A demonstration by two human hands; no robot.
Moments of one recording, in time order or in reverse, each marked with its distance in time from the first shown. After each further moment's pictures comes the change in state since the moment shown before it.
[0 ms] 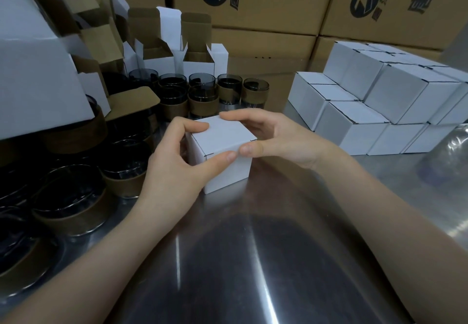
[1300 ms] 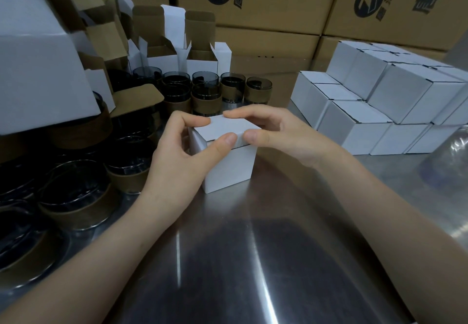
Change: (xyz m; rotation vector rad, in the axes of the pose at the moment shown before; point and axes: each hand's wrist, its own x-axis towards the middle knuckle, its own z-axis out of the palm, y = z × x) left_hand 0.001 0.007 0.002 -0.135 0.013 -0.019; right_hand -0.003 -0.010 0.006 -0.004 0.097 -0.003
